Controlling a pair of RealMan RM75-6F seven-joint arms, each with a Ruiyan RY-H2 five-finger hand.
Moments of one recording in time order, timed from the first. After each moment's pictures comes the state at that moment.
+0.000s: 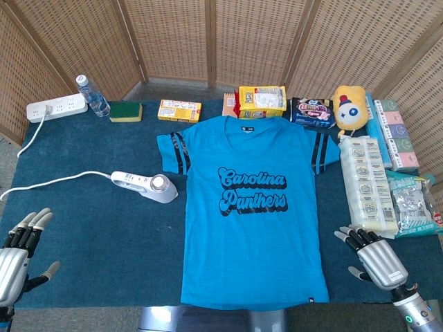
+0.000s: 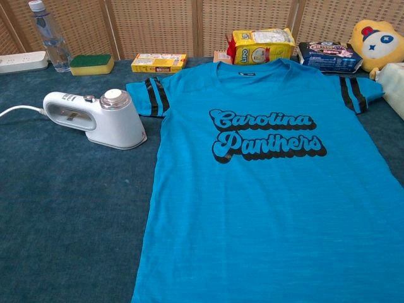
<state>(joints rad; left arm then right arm) 0.04 -1.02 0.07 -1.89 1.72 1.59 0.02 0.15 -1.36 -0.10 -1.01 -1.86 1.55 0.17</state>
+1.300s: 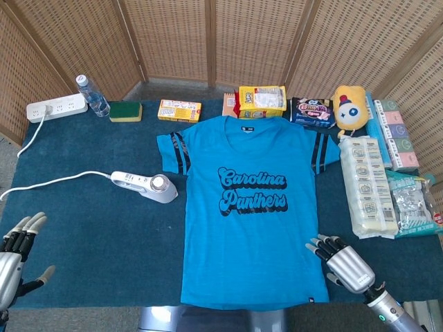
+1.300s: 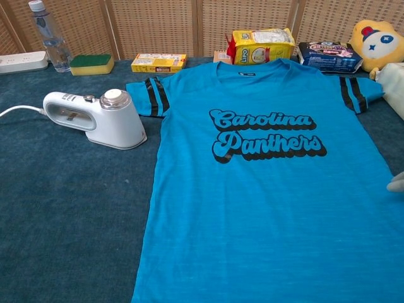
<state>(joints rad) 0.06 -1.02 0.09 -1.85 1.71 1.61 -0.05 0.21 -1.55 -0.19 -0.80 -1.93 1.58 0.12</state>
